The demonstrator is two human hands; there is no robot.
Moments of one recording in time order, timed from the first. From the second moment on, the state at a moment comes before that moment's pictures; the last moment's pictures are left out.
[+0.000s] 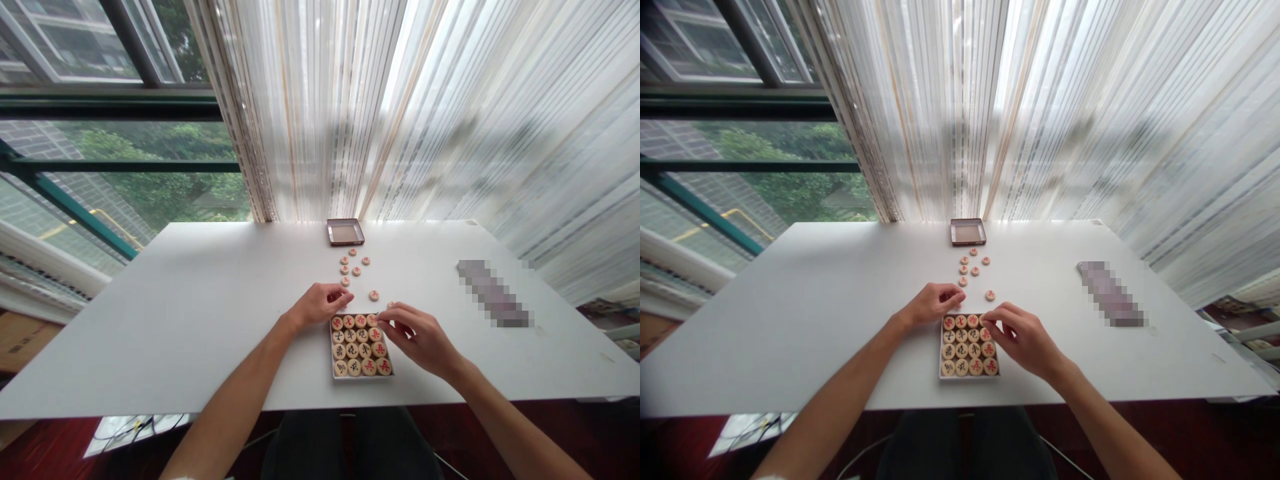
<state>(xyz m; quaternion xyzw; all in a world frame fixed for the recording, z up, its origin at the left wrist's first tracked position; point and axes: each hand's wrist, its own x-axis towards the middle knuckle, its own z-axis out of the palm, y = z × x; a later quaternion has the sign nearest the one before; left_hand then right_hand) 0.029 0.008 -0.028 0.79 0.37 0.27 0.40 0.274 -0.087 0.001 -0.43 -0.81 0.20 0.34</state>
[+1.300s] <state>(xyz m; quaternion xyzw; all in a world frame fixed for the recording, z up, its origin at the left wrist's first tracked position) 0.033 0.002 -0.028 0.76 0.40 0.30 0.42 0.279 -0.005 -0.002 -0.40 -0.83 0.22 0.33</state>
